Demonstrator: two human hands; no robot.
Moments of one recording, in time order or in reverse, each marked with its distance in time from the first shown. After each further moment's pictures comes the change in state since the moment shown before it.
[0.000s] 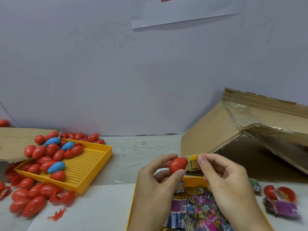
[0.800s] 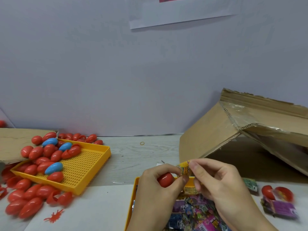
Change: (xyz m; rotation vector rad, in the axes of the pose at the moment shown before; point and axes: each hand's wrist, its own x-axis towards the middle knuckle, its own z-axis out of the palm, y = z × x) left_hand -0.001 -0.003 0.000 0.163 -0.059 0.084; right_hand 0.003 0.007 -0.004 0.139 -0.262 0.042
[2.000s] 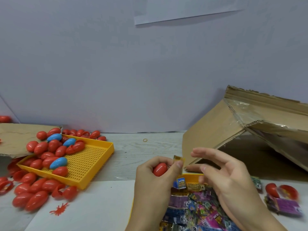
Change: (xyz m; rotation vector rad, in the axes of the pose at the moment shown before) left_hand 0.001 0.001 -0.001 -0.162 0.175 -0.117; right_hand 0.001 0.006 -0.009 0.069 -0.035 -0.062
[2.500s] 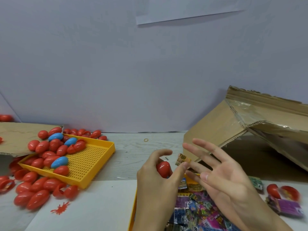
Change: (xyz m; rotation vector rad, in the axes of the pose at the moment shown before) left_hand -0.003 -0.004 0.001 0.208 0.076 0.216; right_hand 0.000 -0.005 0.003 0.363 -0.238 0.027
